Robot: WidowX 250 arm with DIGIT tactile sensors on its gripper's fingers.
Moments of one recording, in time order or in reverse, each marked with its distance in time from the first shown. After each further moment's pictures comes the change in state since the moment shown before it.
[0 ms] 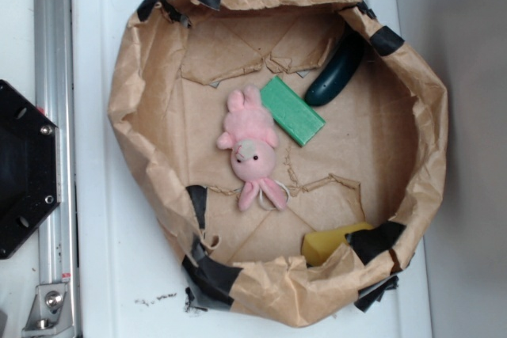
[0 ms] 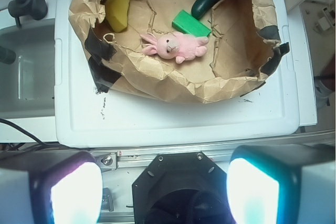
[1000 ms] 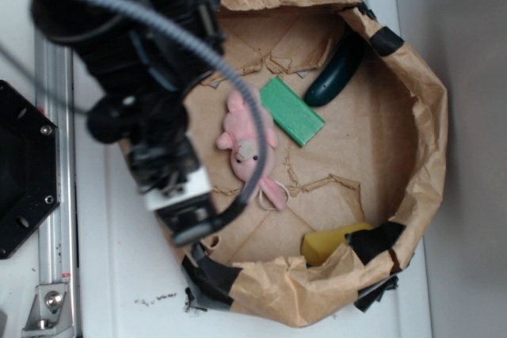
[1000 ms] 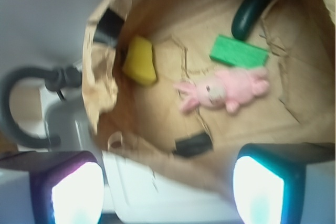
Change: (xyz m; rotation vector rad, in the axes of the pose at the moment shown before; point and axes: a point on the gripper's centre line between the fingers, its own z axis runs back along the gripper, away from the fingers) arm 0.091 0.025 -0.073 -0.403 -0.057 0.325
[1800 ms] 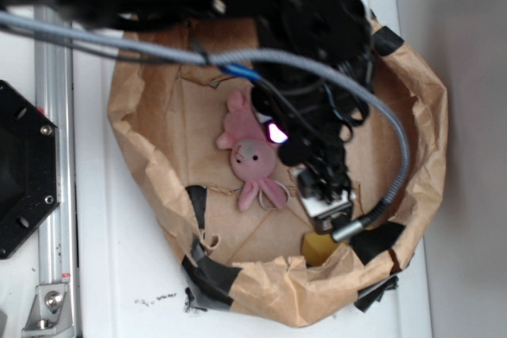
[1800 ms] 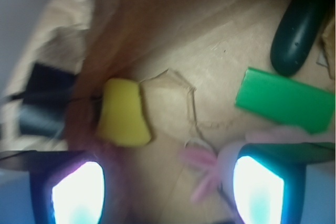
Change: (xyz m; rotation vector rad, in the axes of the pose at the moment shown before) arm 0.053 0.000 -0.092 0.048 0.078 0.069
